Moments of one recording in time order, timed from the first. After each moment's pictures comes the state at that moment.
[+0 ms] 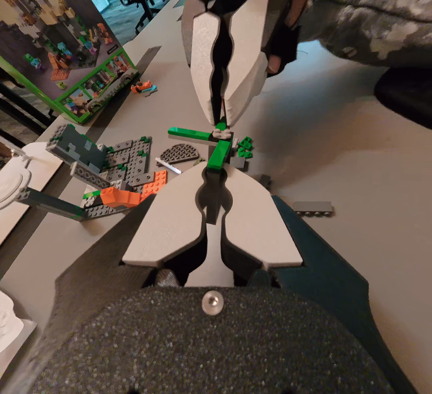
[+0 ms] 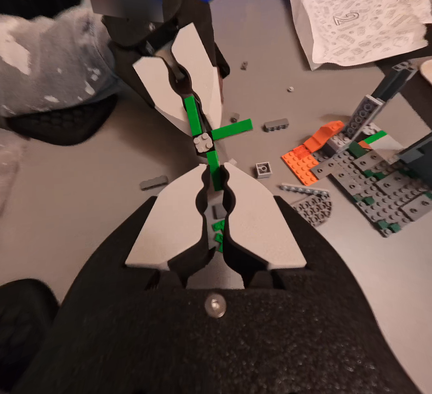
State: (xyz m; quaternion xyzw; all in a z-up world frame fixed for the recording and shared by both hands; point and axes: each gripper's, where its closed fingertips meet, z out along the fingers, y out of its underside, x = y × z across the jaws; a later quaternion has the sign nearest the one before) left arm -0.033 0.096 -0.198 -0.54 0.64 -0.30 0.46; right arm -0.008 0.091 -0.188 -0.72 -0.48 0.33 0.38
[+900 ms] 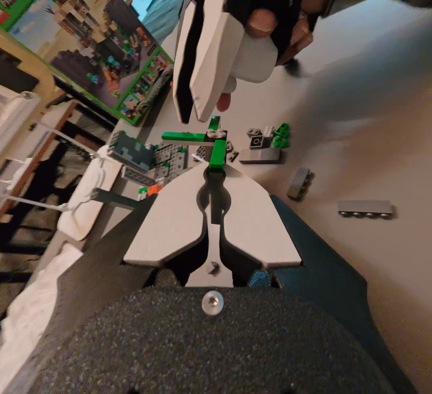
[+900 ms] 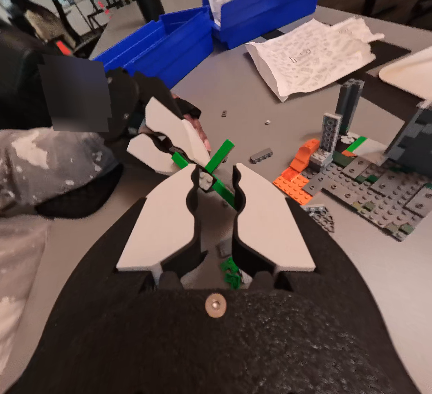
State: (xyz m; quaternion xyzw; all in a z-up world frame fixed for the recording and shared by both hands) left arm -0.031 0.115 -0.194 -0.53 0.65 -0.16 0.53; right arm -0.017 0.121 -0.163 -0.74 -0.34 0.39 0.43
